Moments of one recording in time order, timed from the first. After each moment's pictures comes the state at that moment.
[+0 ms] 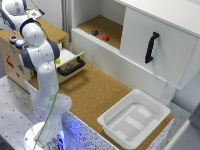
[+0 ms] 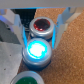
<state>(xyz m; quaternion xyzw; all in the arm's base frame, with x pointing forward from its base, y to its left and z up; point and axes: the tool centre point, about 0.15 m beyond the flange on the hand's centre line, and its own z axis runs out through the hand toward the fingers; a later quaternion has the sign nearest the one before) 0.169 0.515 0.502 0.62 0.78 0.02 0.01</state>
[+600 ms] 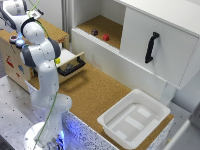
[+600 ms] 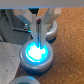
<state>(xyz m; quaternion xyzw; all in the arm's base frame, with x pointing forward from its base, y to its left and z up) 0.166 0.529 0.480 0.62 0.79 0.02 -0.01</state>
